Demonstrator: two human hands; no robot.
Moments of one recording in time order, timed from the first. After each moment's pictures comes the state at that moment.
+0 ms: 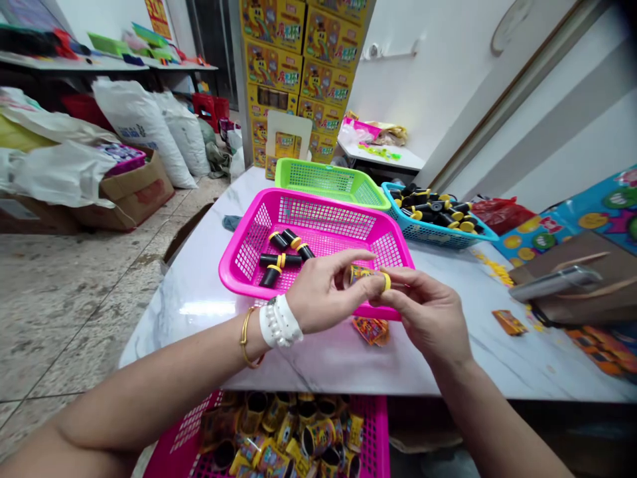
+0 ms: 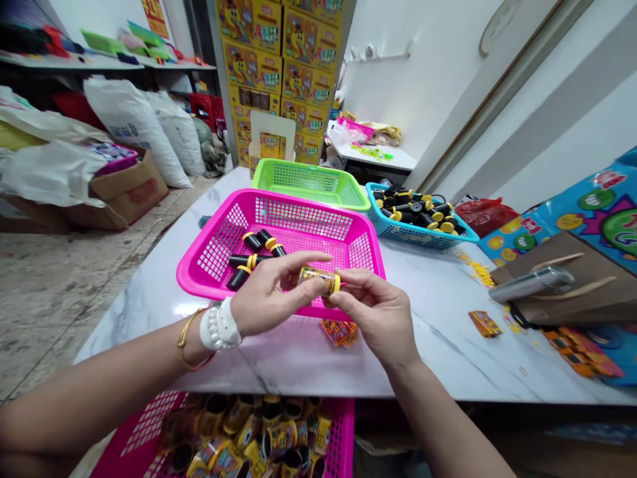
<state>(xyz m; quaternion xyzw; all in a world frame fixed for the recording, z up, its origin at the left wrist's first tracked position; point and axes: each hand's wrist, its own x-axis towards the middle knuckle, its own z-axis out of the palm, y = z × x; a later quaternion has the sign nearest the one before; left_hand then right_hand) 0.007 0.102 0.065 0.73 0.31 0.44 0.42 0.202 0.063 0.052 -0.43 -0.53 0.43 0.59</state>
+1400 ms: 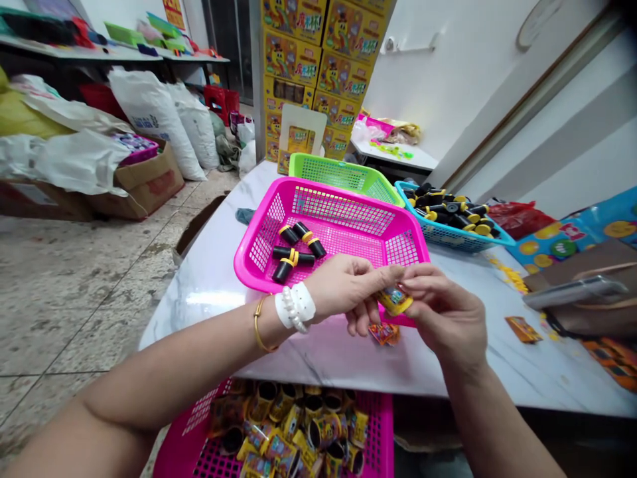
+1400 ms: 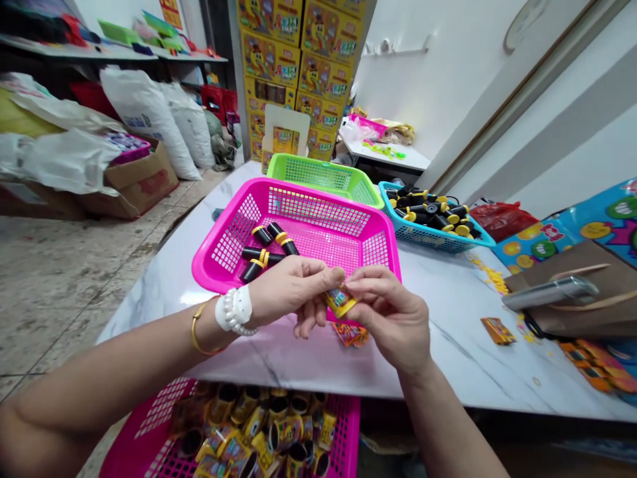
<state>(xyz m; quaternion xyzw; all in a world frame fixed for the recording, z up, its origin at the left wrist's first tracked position) 0.003 0.104 0.069 0.53 0.25 0.26 0.77 0.204 0.060 0.050 -0.35 -0.68 0.32 0.56</state>
